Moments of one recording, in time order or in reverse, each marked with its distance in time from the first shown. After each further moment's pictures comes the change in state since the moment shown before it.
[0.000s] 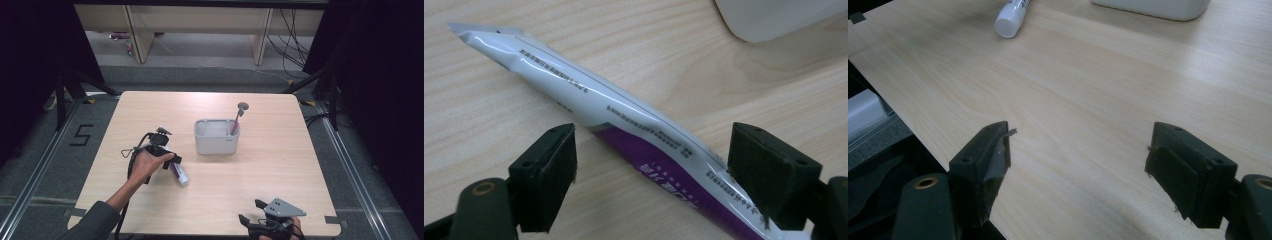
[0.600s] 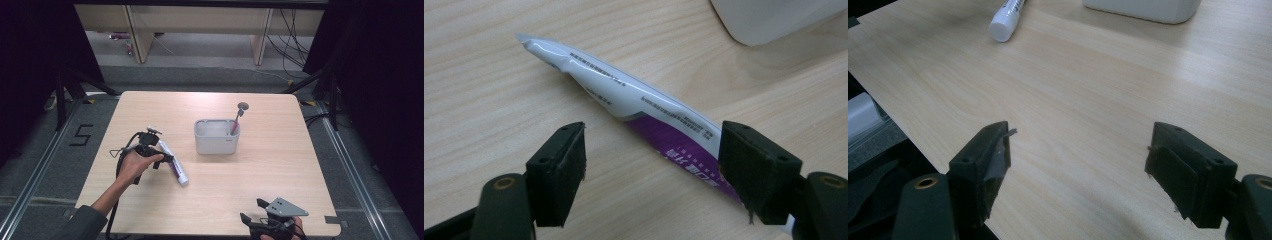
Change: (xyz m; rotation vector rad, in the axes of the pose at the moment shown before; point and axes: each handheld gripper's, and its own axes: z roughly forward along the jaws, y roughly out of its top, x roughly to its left) left arm 0.020 -0.012 -0.017 -0.069 -0.034 0.025; right arm 0.000 0.000 -0.003 0.004 -0.012 0.046
